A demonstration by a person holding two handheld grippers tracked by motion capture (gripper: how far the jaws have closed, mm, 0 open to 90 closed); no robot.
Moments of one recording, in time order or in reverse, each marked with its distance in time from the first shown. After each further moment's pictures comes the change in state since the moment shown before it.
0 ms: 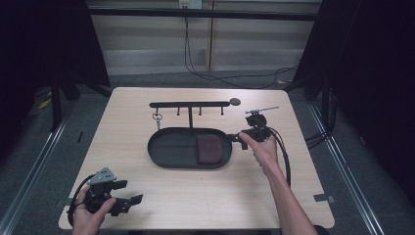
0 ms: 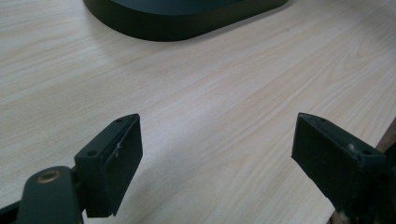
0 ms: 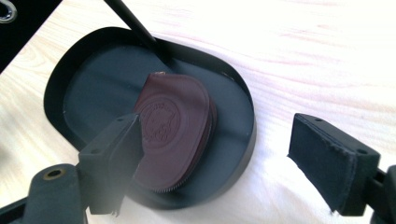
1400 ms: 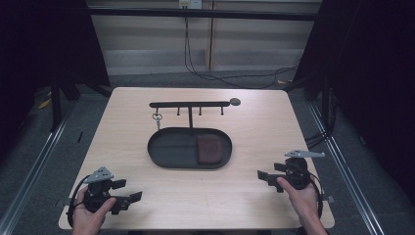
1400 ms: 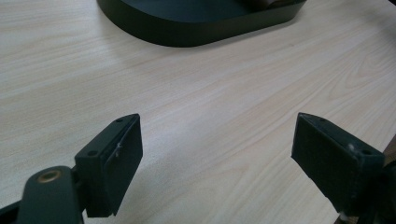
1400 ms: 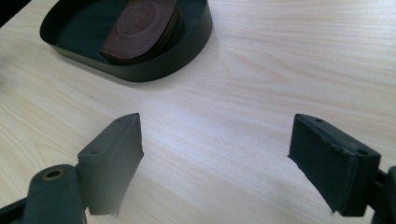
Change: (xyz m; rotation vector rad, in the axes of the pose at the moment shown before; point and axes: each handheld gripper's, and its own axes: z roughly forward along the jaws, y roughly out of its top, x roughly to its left) left arm 0.003 -0.002 -0.001 -0.043 0.010 -0.075; right arm -0.018 -0.129 -0.086 -0.109 -0.071 -0.016
